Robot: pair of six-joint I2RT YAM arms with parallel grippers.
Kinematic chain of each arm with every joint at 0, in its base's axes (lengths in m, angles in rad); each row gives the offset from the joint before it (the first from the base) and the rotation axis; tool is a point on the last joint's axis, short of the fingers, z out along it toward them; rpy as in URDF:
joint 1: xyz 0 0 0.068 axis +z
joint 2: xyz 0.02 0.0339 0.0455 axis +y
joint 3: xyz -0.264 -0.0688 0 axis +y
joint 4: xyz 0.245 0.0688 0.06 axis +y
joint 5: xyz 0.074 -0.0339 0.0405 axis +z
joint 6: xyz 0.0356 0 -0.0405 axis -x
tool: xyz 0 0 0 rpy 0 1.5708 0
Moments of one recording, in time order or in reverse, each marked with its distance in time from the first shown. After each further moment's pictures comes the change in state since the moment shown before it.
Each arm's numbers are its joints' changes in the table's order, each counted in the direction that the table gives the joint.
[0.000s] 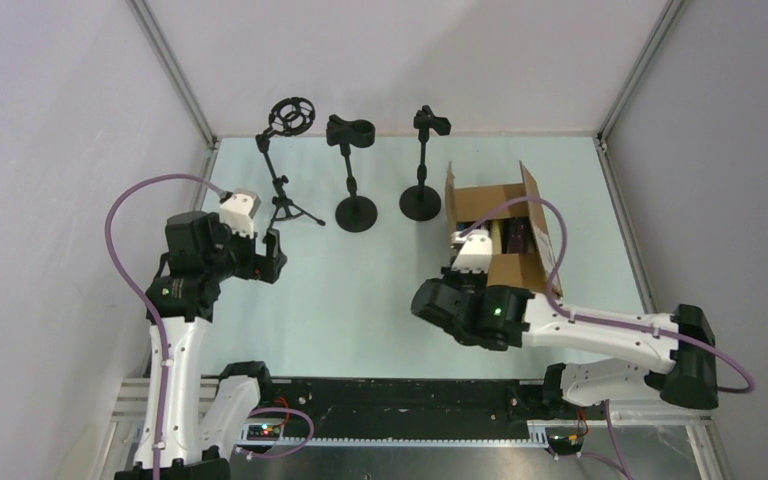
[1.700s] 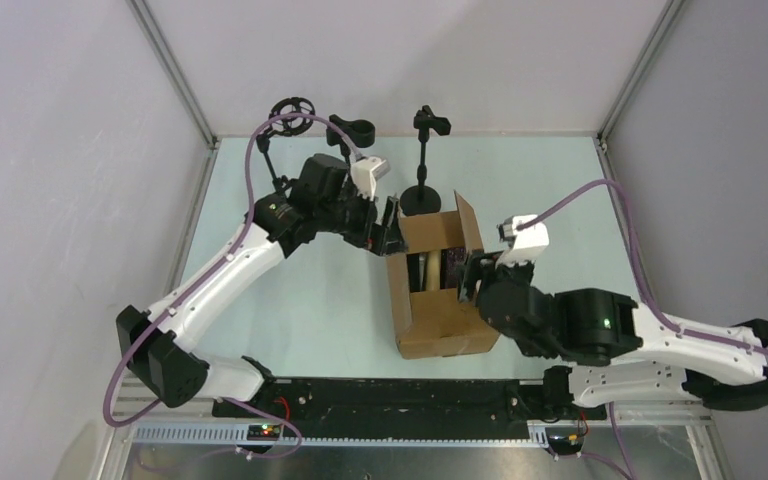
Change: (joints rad) left arm -0.700 0.565 -0.363 -0.140 -0.064 0.491; right arm 0.262 -0.239 -0.232 0.077 -0.079 0.257
